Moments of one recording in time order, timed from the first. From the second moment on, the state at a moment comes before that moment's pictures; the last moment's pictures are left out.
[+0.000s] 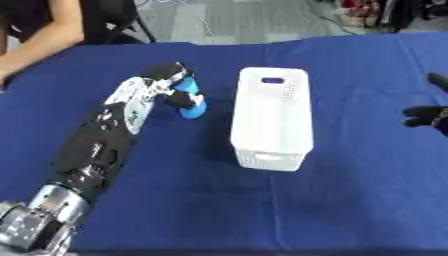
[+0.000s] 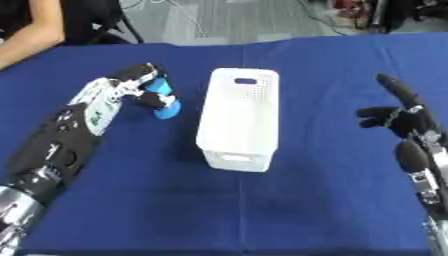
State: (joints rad) left arm -0.80 0.34 -0.08 -0.82 -0.93 -0.14 -0.21; right arm -0.09 -0.32 0.09 -1.96 0.16 -0.29 0.26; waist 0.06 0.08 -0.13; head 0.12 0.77
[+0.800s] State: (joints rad) left arm -0.80 0.34 -0.08 -0.86 -0.89 -0.13 -0.06; right arm -0.09 -0.32 0.09 -1.96 0.16 -0.29 0.26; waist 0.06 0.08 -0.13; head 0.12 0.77
